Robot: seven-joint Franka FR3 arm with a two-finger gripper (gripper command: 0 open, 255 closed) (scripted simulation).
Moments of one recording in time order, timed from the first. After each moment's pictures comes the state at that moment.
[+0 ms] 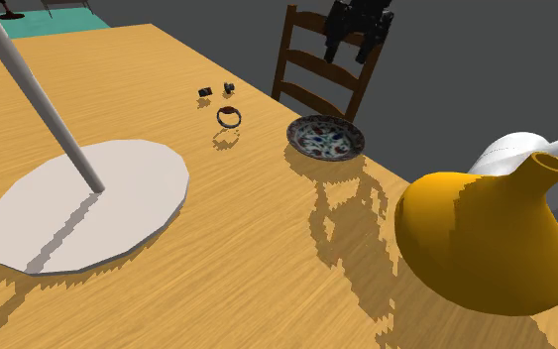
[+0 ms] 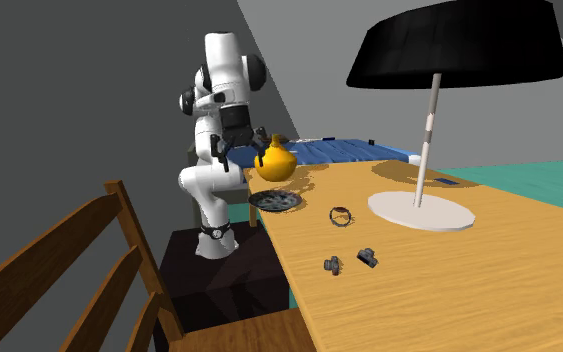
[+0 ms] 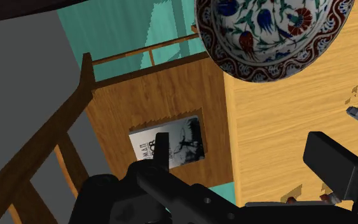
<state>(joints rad) 0.00 -0.70 0.09 -2.29 0.16 1.75 0.33</state>
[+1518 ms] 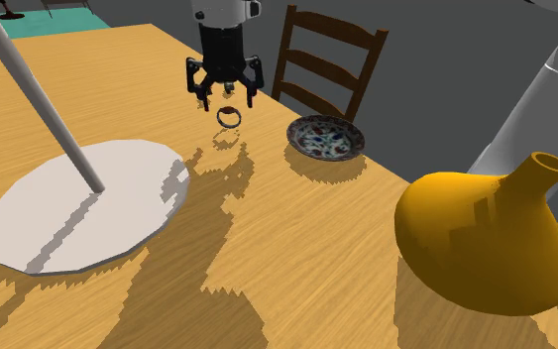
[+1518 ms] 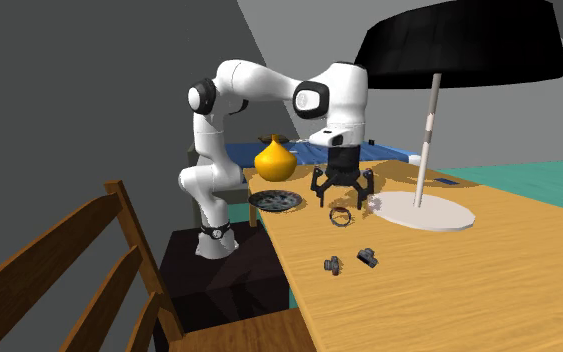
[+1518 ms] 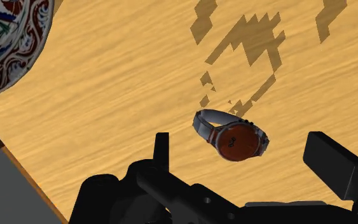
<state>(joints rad) 0.03 0.06 0.51 -1.76 -0.02 1.82 1.06</state>
